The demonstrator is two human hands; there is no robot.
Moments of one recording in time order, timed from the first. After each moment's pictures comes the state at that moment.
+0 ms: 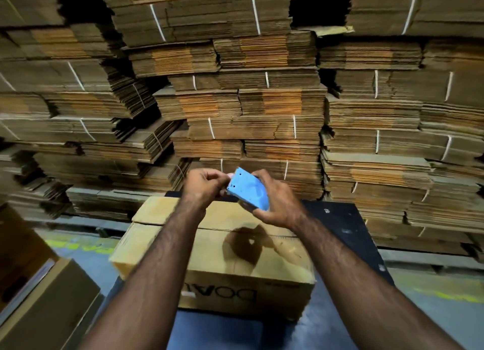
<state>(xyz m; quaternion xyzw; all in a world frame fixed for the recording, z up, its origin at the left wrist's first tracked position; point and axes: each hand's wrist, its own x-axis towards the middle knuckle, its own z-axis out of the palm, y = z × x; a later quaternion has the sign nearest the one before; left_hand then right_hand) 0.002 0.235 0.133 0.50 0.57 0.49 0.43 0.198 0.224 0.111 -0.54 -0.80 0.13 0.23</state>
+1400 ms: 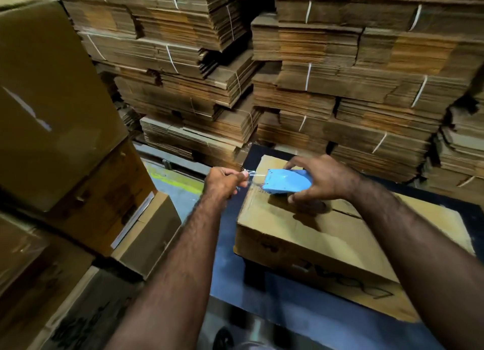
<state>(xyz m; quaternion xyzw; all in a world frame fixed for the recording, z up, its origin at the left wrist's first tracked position) -0.279 0.251 0.003 0.32 0.70 0.45 0.46 -0.046 0.285 0.103 -0.48 -0.86 0.13 -0.08</state>
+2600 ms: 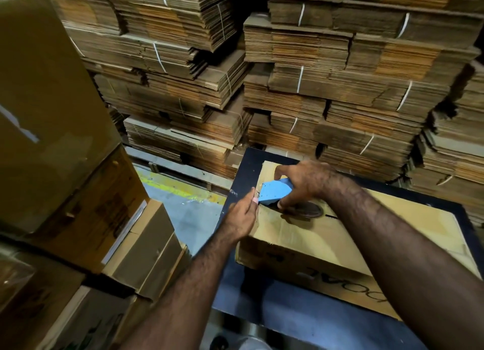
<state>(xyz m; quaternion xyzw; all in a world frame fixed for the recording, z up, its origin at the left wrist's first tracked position) -0.264 0.216 -0.026 0.58 0.67 0.26 0.37 -0.111 0.298 0.095 -0.53 -0.81 0.10 -0.22</state>
